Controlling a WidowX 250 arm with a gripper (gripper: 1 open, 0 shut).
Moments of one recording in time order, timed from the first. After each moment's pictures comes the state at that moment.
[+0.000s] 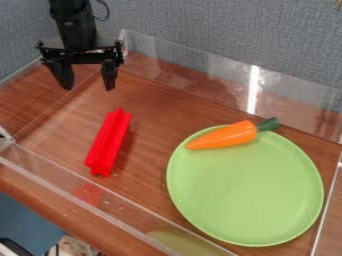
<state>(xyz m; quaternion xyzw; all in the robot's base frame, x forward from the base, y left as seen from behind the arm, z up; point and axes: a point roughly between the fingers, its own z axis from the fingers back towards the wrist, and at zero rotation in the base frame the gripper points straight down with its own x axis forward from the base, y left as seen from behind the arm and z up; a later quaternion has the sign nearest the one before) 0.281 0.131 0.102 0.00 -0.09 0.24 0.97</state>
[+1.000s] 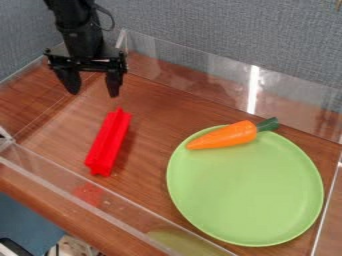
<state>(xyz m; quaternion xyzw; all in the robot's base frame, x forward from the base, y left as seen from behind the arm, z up) 0.286 0.135 0.090 0.01 -0.12 0.19 0.97</state>
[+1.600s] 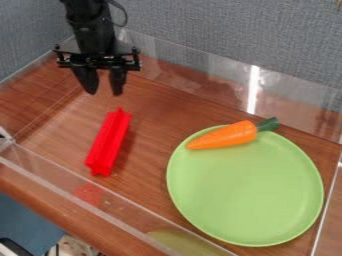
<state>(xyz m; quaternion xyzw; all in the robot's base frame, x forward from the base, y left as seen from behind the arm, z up) 0.282 0.106 0.102 0.00 -0.11 0.19 0.98</state>
